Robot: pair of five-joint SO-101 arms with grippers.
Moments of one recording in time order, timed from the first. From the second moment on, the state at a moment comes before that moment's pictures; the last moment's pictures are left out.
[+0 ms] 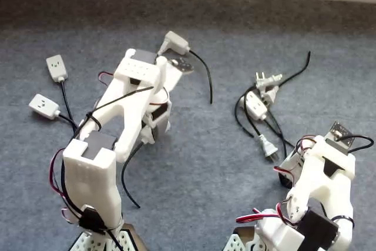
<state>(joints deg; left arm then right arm) 9.4 24.7 -9.6 93.7 -24.3 29.5 -15.7 55.9 57.2 -8.1</state>
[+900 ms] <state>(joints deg) 23.4 27.4 -32.9 92.5 -7.3 32.4 -15.6 14.2 79.9 -8.0</state>
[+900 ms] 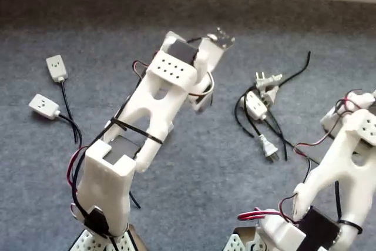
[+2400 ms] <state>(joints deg) 44.0 69.1 -78.1 89.2 12.4 59.3 -15.6 36.5 60.7 1.7</state>
